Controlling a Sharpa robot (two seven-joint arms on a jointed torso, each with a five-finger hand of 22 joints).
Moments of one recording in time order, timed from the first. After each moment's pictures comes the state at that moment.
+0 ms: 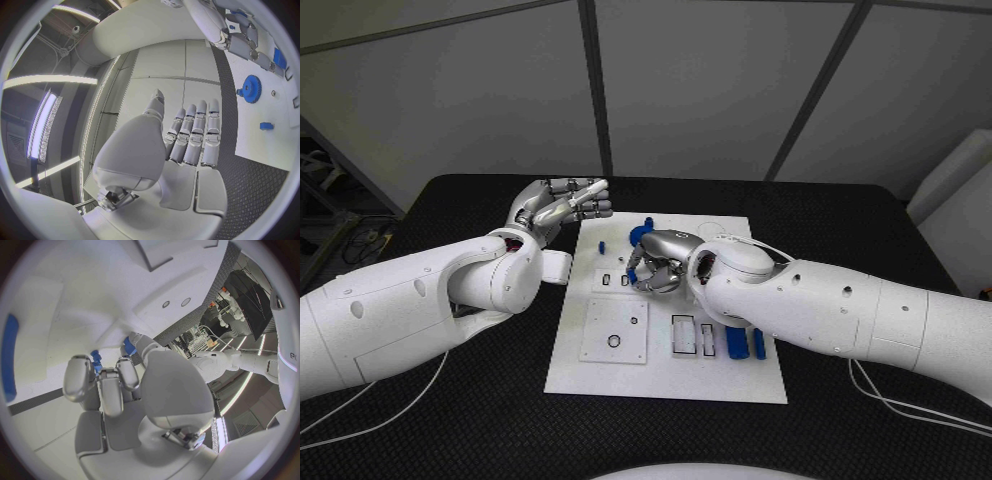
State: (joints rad) left arm 1.11 -0.90 0.07 1.56 -0.03 -0.43 0.41; left_hand 1.44 0.01 -0.10 0.06 0.04 0.89 0.23 0.10 0.07 0.97 0.19 0.15 0.07 0.97 0.15 0.22 0.09 0.20 0.85 0.26 0.29 0.12; right arm 1.16 -0.44 -0.05 1.35 -1.48 -0.20 -0.19; right_hand 1.34 -0.09 0.27 0.01 0.33 0.96 0.17 0.10 0.11 1.34 0.08 1.33 1.26 1.47 0.00 1.53 1.31 0.09 1.33 0.12 1.40 1.21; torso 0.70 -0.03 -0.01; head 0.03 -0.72
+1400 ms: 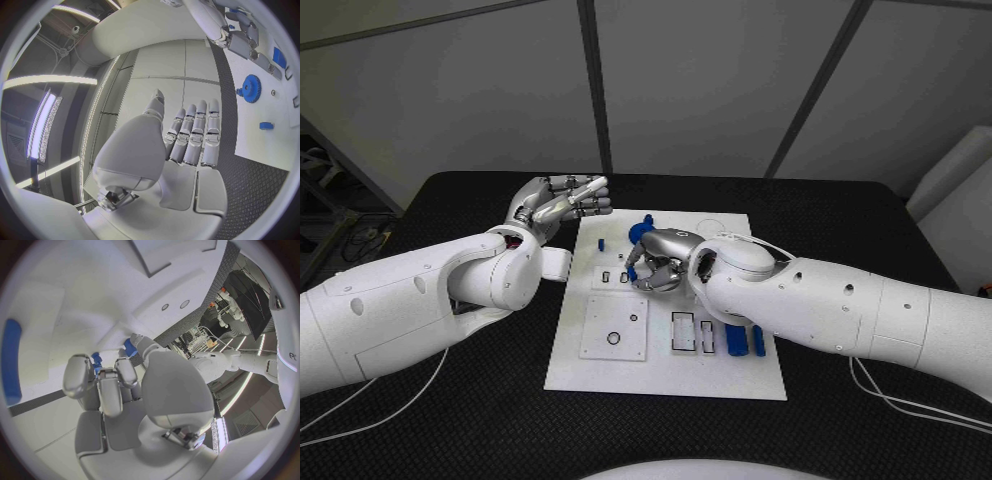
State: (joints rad) left arm 1.11 -0.89 0.07 1.56 -0.03 -0.43 0.41; left_hand 1.44 0.01 -0.10 0.06 0.04 0.89 0.23 0.10 0.07 0.97 0.19 0.15 0.07 0.97 0.15 0.22 0.09 0.20 0.85 0.26 0.29 0.12; right arm 1.16 -0.45 -0.05 1.36 -1.48 -0.19 -0.19; right_hand 1.34 -0.11 0.27 0.01 0.32 0.88 0.19 0.07 0.11 1.31 0.10 1.31 1.24 1.46 0.02 1.53 1.31 0.09 1.31 0.13 1.38 1.19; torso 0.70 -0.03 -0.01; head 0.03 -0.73
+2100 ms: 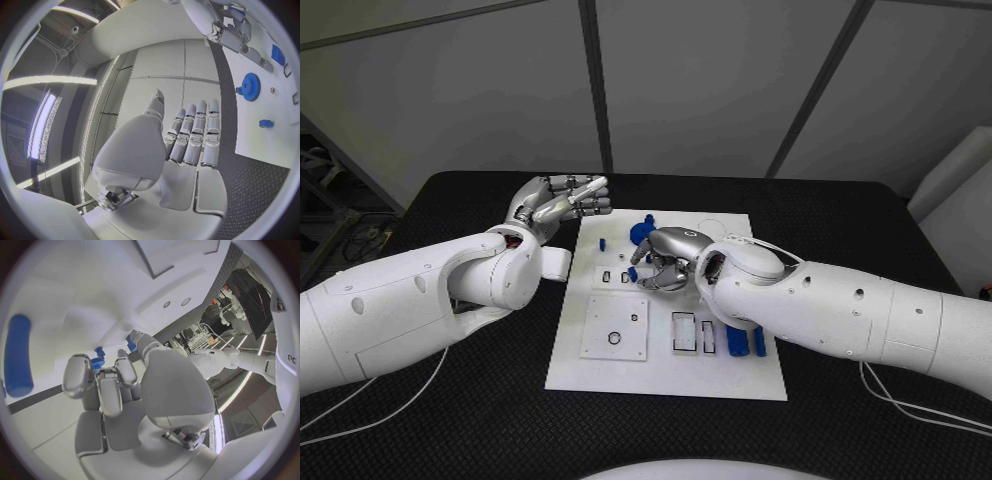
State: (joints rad) left arm 1.11 -0.90 0.07 1.56 -0.03 -0.43 0.41; left_hand 1.44 0.01 -0.10 0.06 0.04 0.89 0.23 0.10 0.07 0.97 0.19 0.15 0.07 0.97 0.15 0.22 0.09 0.20 0.85 0.26 0.29 0.12; right arm 1.15 -0.48 -0.06 1.38 -1.49 -0.27 -0.19; right_hand 1.33 -0.12 0.26 0.02 0.32 0.86 0.19 0.07 0.11 1.30 0.10 1.31 1.24 1.47 0.02 1.53 1.31 0.09 1.31 0.13 1.38 1.19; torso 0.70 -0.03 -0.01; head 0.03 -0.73
